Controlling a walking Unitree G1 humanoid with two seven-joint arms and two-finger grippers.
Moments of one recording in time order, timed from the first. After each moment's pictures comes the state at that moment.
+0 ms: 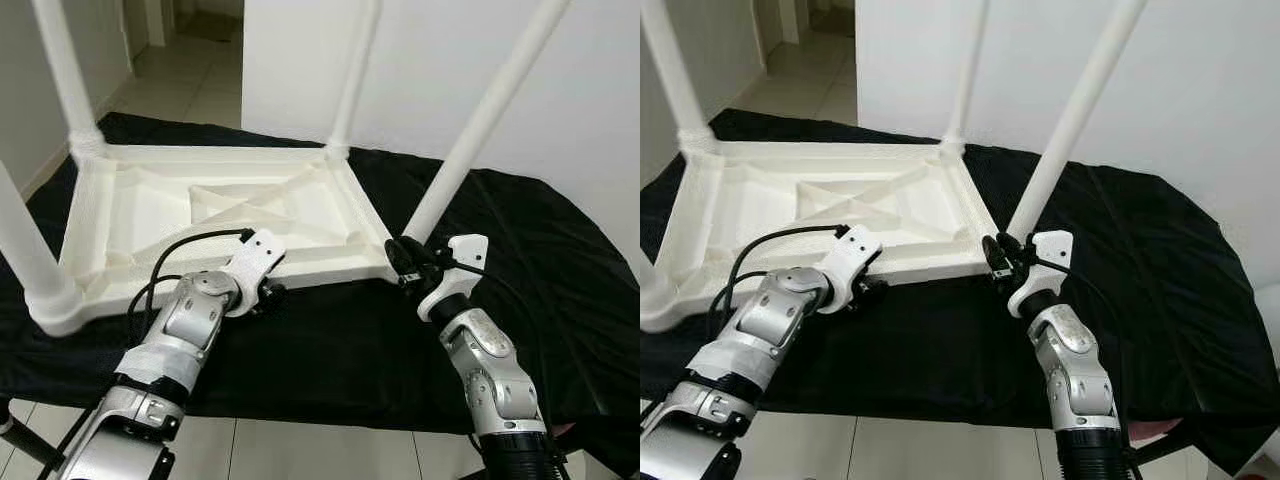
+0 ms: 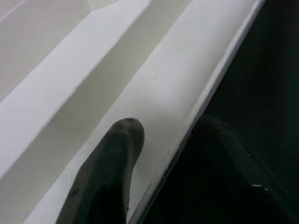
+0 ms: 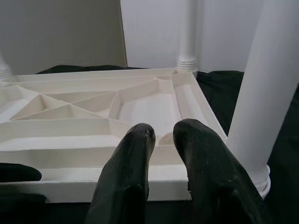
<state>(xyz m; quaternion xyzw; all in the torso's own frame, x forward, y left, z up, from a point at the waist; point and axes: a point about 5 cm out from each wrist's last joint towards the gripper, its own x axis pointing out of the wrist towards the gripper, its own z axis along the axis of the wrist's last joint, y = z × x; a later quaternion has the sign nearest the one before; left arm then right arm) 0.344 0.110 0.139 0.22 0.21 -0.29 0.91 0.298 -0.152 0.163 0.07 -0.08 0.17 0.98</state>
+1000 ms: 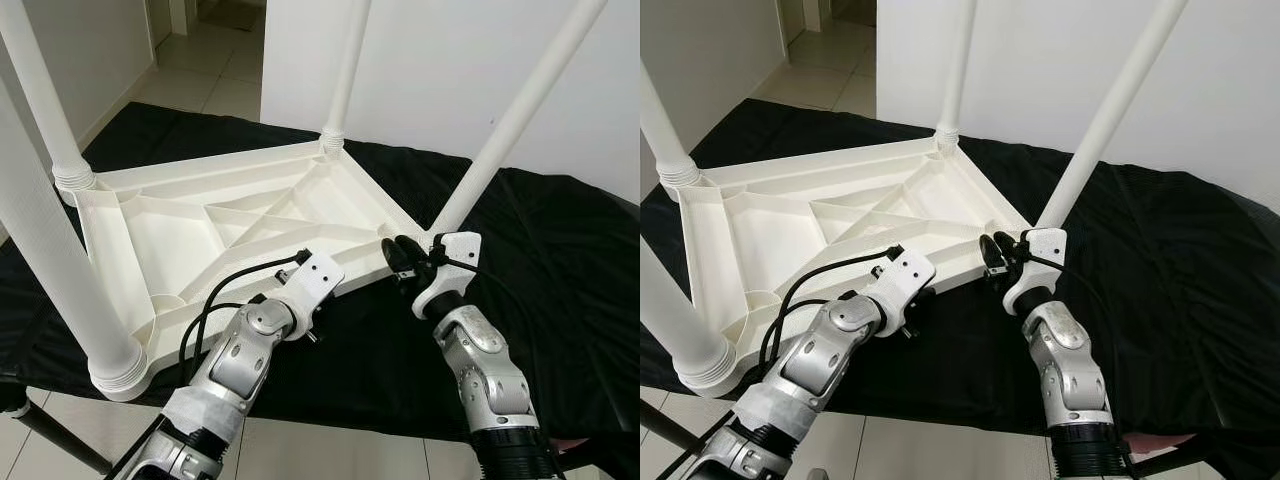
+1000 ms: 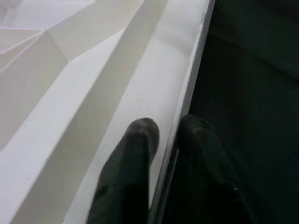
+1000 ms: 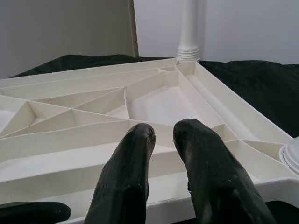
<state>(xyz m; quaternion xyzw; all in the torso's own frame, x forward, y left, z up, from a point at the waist) 0.303 0.037 0.137 0.20 0.10 -0.36 0.91 0.301 -0.147 0.161 0.07 -0.07 0.16 0.98</state>
